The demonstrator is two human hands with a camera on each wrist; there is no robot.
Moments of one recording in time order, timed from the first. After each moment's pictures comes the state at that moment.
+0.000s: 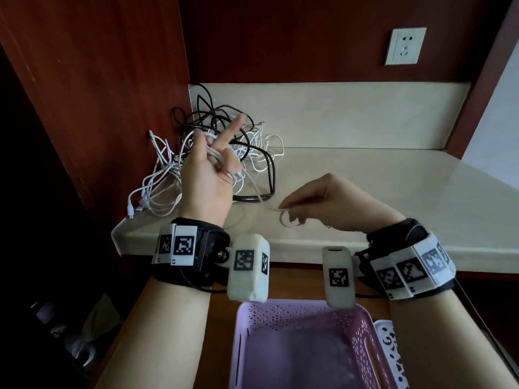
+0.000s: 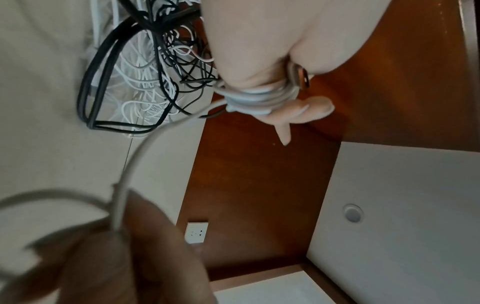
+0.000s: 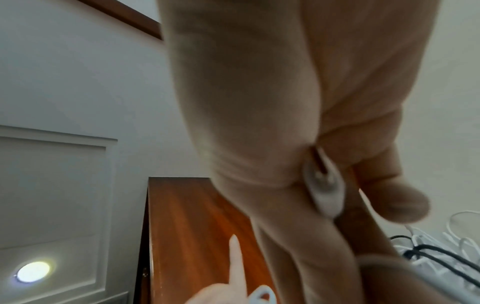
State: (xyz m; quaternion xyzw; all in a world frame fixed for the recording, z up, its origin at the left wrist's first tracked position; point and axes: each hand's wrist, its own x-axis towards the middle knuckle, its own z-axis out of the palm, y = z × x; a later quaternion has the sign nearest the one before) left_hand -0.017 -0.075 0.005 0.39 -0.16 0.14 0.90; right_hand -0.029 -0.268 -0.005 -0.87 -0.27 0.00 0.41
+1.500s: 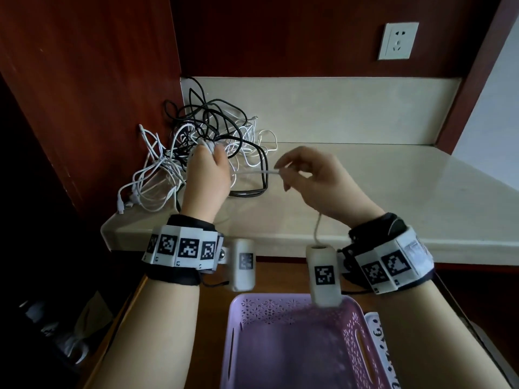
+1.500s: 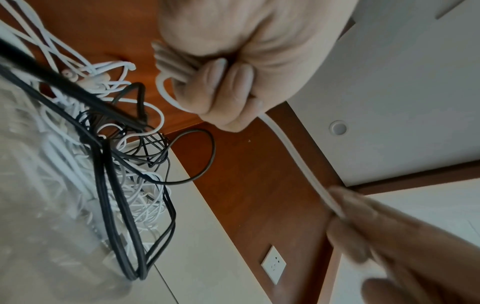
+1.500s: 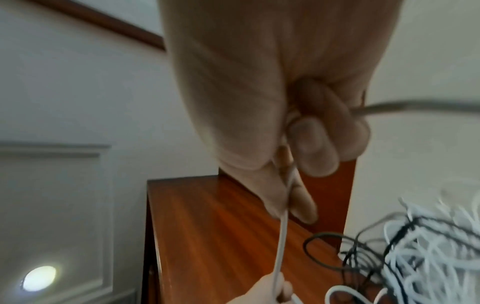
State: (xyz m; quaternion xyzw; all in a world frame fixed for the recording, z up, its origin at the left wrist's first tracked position) left_hand 0.010 -0.072 -0.018 0.82 0.00 0.33 0.46; right_hand -0.027 -0.257 -0.006 -0.80 -0.25 -0.14 0.52
